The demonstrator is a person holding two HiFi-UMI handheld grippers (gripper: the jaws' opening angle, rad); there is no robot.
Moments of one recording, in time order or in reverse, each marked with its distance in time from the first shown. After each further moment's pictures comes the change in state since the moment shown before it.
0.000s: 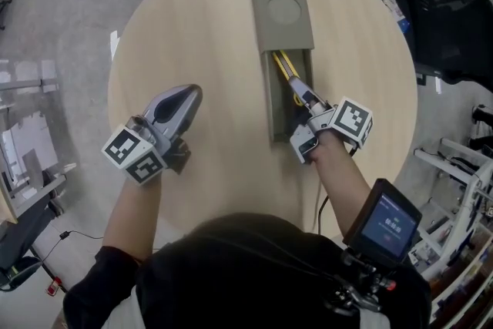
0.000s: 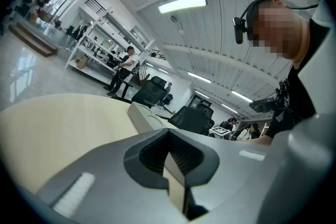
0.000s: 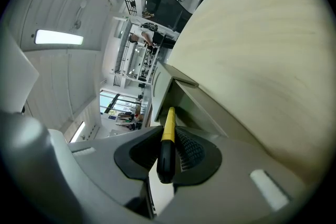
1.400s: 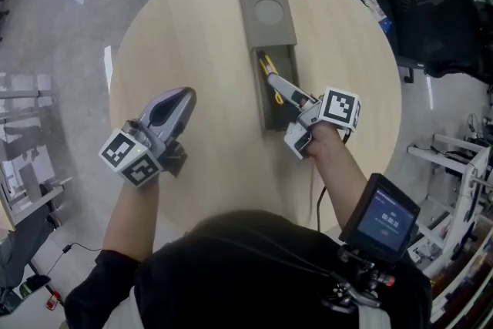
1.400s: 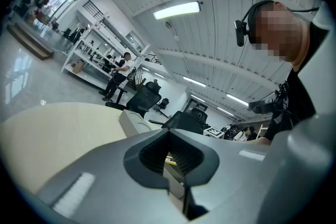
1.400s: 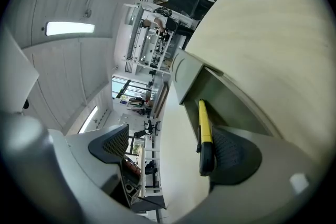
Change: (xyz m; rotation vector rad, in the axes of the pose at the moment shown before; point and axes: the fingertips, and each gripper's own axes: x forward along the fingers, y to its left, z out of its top) left arm -0.013 -0.032 0.023 0.012 -0.048 -0.043; right arm -0.009 0.041 -0.016 -0.104 0.146 0.101
